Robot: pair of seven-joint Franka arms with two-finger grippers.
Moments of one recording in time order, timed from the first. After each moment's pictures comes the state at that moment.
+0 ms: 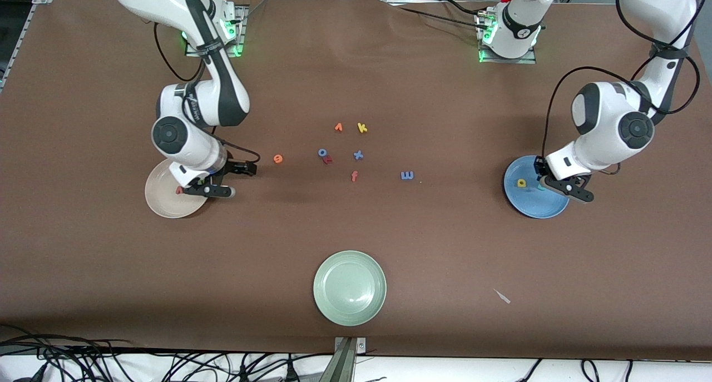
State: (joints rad) left arm 0.12 0.28 -0.07 -2.22 0.00 2.43 0.47; right arm 0.72 0.42 -0.40 -2.04 0.27 2.30 0.24
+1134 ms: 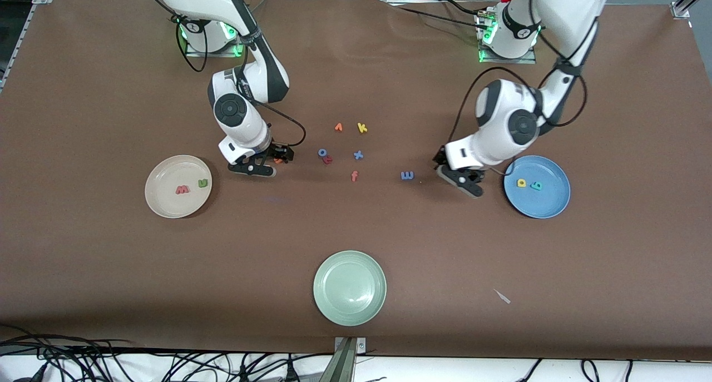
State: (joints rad) left arm -0.32 0.43 -0.14 -2.11 -0.31 2.54 0.31; right arm 0.79 0.44 -0.27 -2.19 0.27 2.55 0.43
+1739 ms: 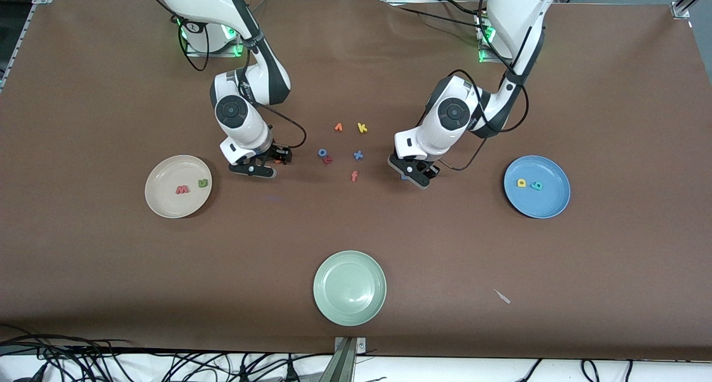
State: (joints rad) left arm -0.49 0.53 -0.10 -2.03 -0.16 2.63 0.18; right arm 0.79 0.46 -0.27 -2.19 0.30 2.57 0.44
